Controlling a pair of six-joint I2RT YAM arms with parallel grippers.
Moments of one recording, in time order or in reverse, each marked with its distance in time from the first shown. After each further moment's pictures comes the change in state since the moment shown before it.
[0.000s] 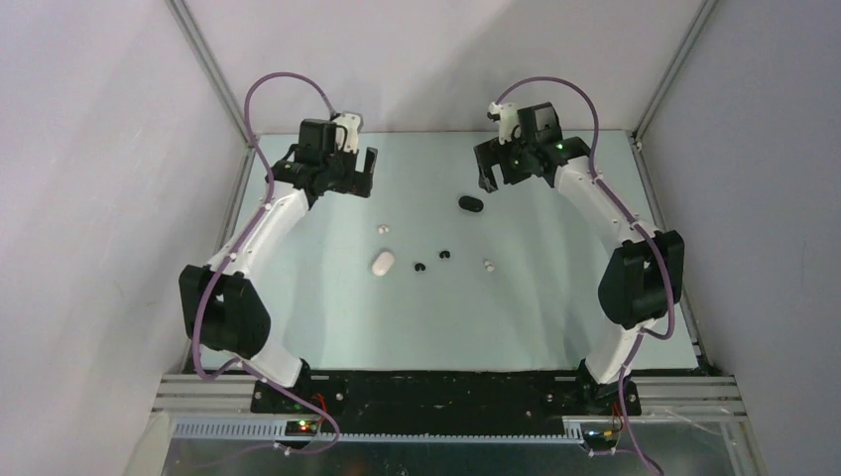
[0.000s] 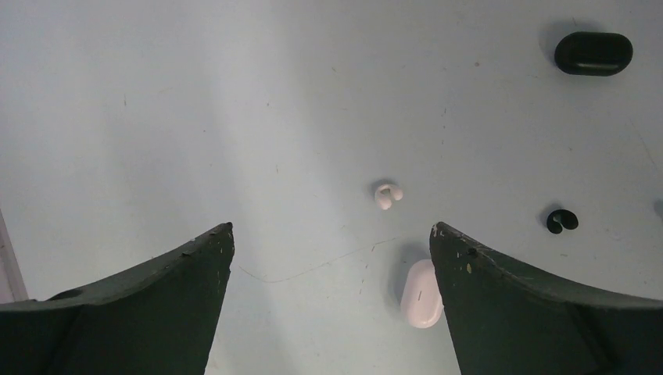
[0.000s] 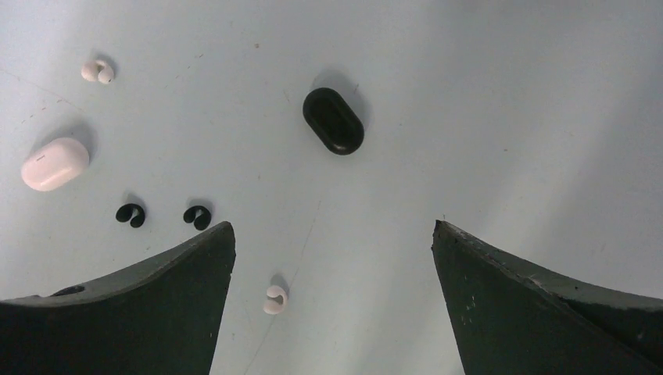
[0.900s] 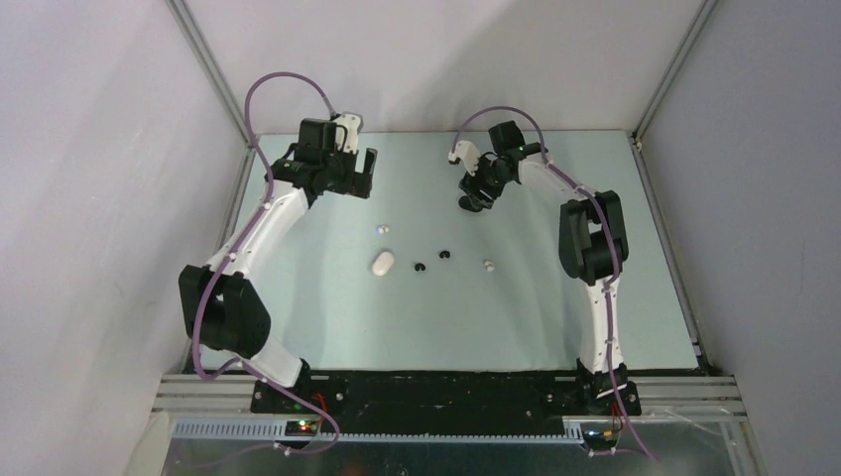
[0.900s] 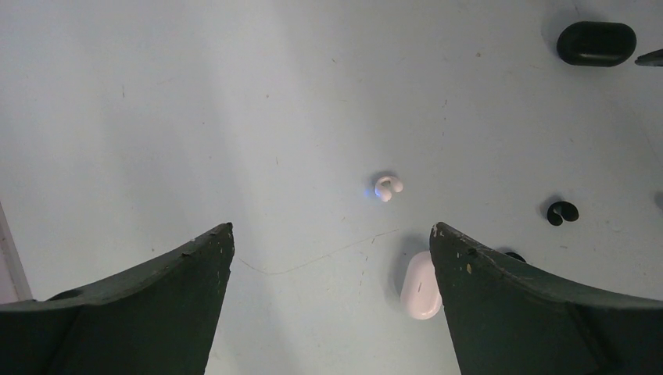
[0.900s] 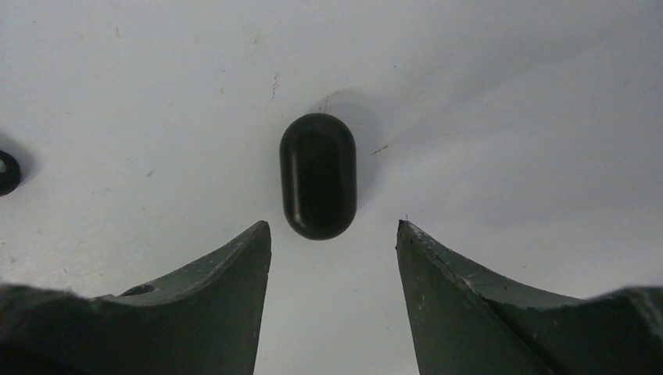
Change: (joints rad) left arm 0.000 0.002 0.014 -0.036 0.000 0.002; right arm 0.002 0.424 0.174 0.003 -0.216 -0.674
